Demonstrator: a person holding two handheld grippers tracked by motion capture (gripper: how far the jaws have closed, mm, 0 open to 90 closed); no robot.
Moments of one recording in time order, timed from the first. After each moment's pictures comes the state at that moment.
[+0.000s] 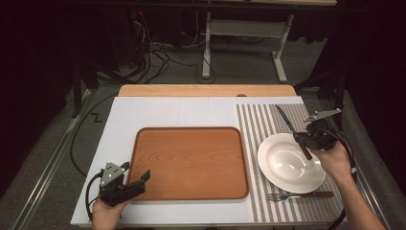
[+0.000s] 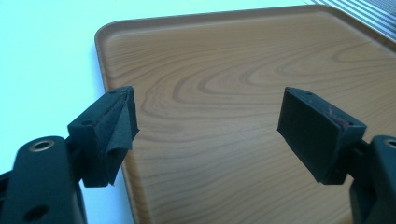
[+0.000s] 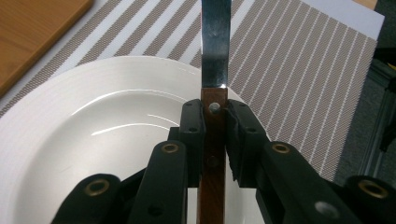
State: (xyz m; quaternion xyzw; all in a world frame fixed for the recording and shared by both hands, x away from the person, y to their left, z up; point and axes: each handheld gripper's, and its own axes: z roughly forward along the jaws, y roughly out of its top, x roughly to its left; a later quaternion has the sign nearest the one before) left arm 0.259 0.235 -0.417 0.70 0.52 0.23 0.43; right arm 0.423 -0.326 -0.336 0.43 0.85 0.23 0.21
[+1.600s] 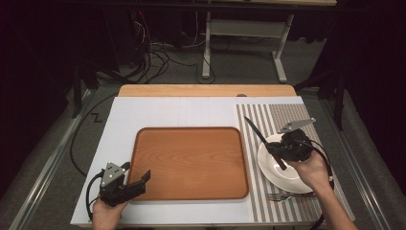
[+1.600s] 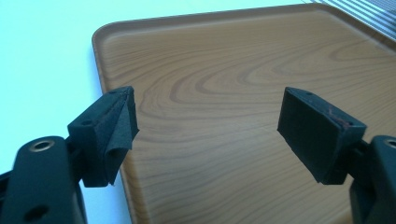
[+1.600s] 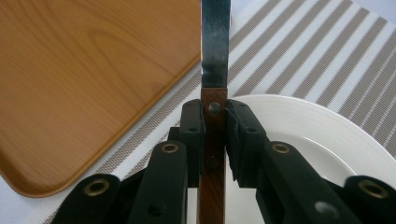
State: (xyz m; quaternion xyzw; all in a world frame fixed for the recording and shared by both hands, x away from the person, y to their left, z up) left arm 0.259 0.234 -0.417 0.70 0.52 0.23 0.43; right arm 0.389 -0.254 -0.336 0.35 0.88 0.28 0.14
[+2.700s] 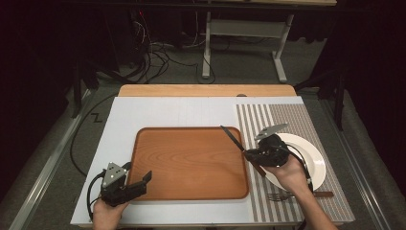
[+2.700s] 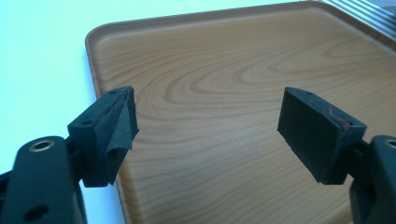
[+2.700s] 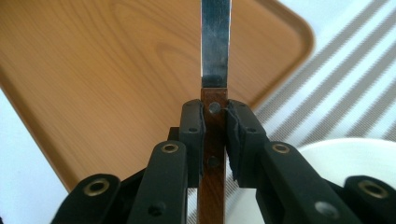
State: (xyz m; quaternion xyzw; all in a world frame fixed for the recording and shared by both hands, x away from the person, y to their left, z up) left arm 0.259 0.232 -0.417 0.71 0.51 0.23 0.43; right arm 0.378 -0.197 -0.347 0.32 0.90 0.29 0.09
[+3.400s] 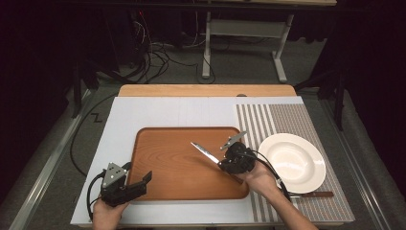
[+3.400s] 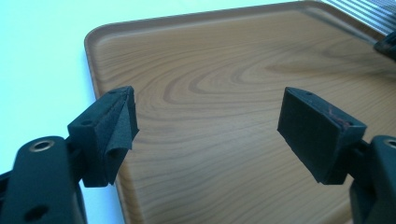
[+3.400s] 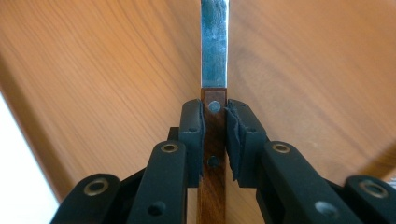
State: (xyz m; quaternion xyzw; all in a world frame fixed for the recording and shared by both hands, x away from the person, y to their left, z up) left arm 0.258 0.231 -0.417 0.71 0.51 0.23 0.43; right arm 0.380 -0.121 -0.388 0.28 0.93 0.24 0.06
